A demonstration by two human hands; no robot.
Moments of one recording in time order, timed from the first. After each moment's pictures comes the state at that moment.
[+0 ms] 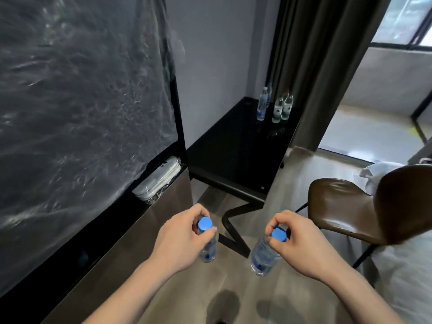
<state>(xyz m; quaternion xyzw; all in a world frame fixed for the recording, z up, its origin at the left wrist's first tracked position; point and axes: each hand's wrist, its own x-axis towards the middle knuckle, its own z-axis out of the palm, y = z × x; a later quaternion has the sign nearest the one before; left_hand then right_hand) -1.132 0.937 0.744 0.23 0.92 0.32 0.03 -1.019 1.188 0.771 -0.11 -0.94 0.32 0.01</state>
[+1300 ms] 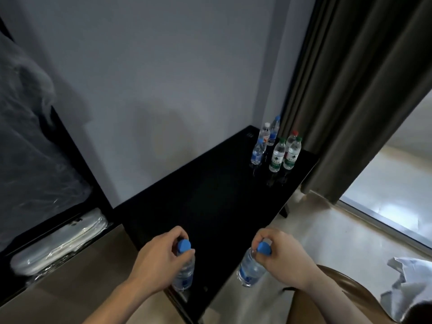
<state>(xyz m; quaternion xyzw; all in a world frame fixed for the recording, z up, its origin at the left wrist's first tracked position) -1.413 1.316 0.708 0.09 0.95 0.30 0.06 -1.380 1.617 0.741 0.01 -0.94 0.33 -0.08</state>
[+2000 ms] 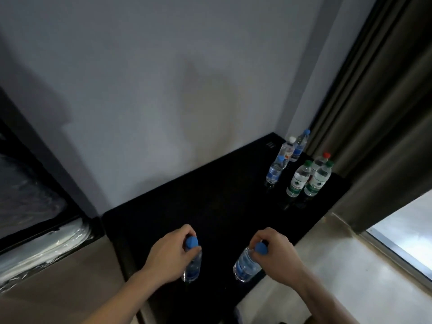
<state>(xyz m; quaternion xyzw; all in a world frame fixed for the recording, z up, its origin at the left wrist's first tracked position) -1.577 1.388 0.672 0.04 0.94 0.32 0.15 -1.582 1.681 0.691 0.04 -0.94 0.33 -0.12</state>
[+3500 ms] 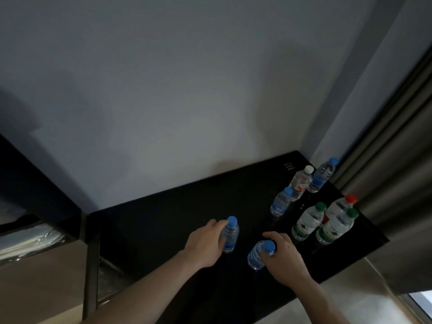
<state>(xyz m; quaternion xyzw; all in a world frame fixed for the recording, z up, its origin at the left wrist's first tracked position) -1.768 1.577 0.635 0.01 0.96 0.26 0.11 -1.794 1.813 0.649 0.01 -0.93 0.28 -0.22</state>
